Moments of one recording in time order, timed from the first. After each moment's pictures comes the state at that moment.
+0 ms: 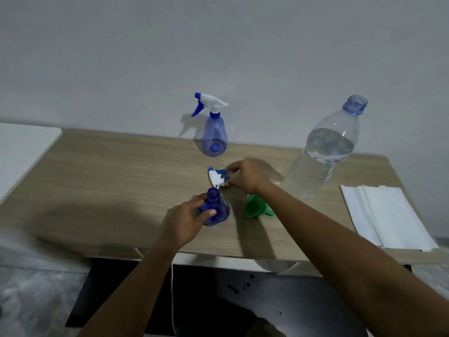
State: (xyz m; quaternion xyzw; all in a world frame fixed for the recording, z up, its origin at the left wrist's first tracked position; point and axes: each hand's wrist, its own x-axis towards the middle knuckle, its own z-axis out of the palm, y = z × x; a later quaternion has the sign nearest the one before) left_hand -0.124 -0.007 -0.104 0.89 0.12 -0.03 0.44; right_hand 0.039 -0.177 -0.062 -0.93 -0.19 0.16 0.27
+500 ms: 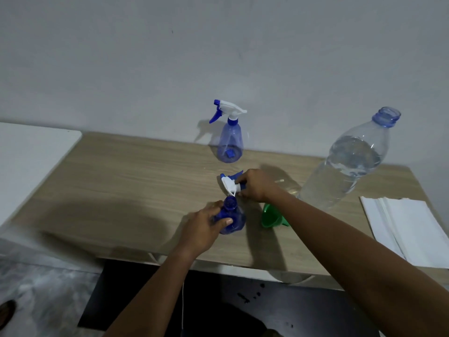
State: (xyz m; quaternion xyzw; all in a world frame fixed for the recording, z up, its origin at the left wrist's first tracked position) left_hand -0.125 -0.009 -0.093 0.88 0.10 -0.03 0.46; right_hand 0.052 -0.155 -0.075 -0.93 -0.28 0.17 0.14
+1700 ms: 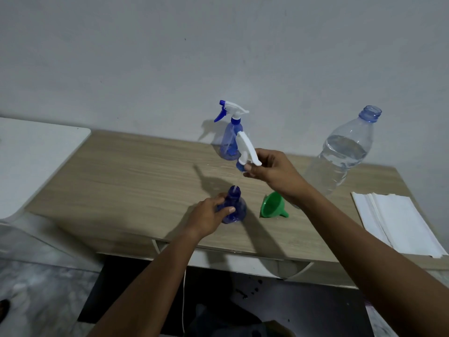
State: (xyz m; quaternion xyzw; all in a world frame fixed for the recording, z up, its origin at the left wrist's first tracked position) left_hand -0.130 -0.004 -0.090 0.88 0.08 -0.04 0.47; right_hand -0.038 -0.185 0.026 -0.72 -0.23 0.19 0.62
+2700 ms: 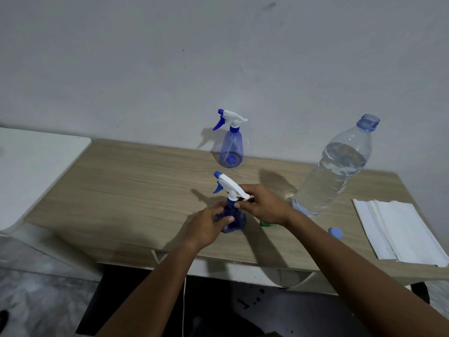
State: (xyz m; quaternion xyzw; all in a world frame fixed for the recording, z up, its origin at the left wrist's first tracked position) left_hand -0.129 -0.005 -0.088 0.89 0.08 -0.04 0.45; right_hand -0.033 -0.182 -0.034 -0.83 -0.34 0.19 0.40
